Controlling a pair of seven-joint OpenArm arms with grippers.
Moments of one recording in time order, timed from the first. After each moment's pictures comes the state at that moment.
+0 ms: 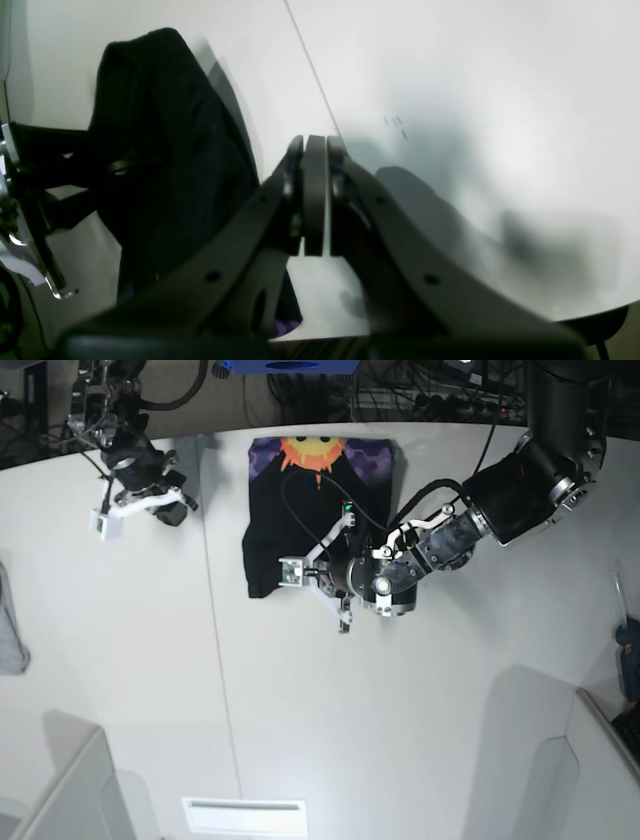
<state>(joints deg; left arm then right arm) -28.9 -21.3 62.5 80.8 -18.4 -37.3 48.4 -29.4 7.8 10.9 113.2 43.4 -10.5 -44.2</state>
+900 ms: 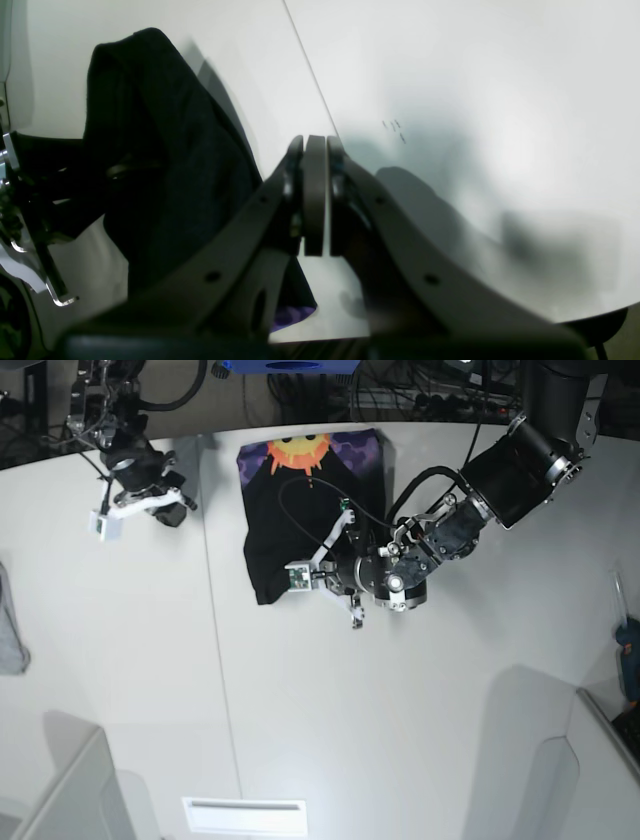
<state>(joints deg) -23.2 -20.8 54.0 81.7 -18.7 -36.7 50.5 -29.2 7.9 10.9 113.2 43.4 -10.5 -44.2</state>
